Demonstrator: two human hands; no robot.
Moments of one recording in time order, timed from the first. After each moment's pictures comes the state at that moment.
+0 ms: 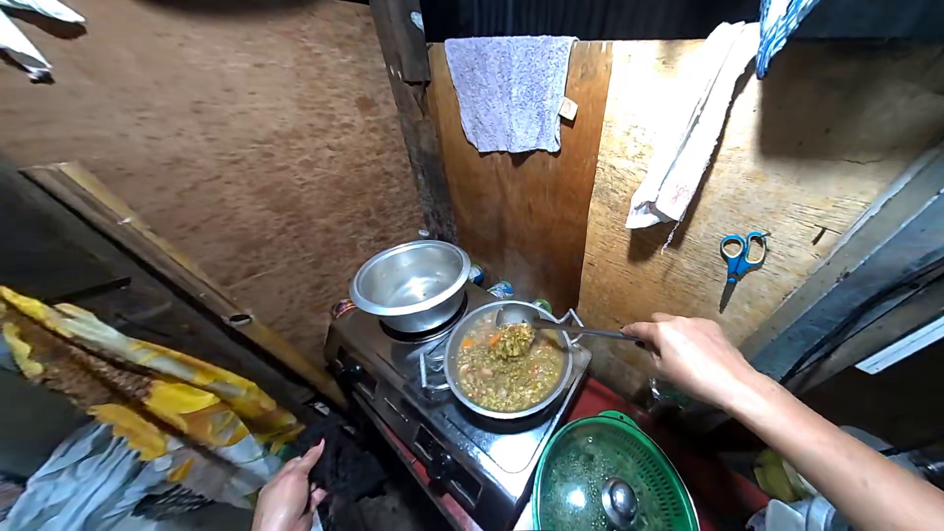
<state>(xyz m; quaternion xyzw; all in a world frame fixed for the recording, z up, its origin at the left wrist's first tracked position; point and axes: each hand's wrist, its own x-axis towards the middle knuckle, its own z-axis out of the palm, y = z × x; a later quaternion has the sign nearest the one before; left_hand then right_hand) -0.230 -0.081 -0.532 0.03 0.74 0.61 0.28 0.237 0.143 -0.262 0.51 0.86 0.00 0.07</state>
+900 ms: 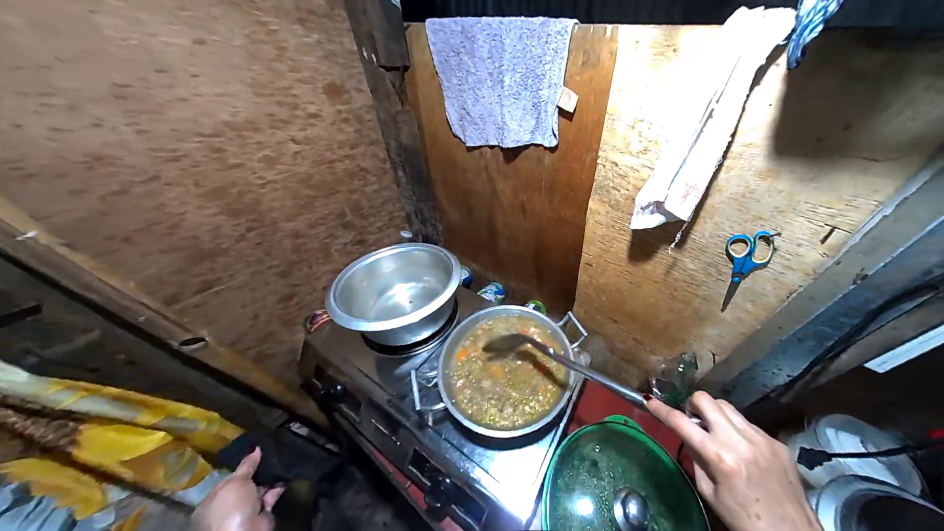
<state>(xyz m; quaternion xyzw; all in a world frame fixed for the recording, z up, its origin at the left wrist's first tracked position) -0.298 -0.044 -0.533 -0.04 0.73 0.66 0.21 0.270 0.059 -0.346 0.45 0.86 0.15 -0.20</state>
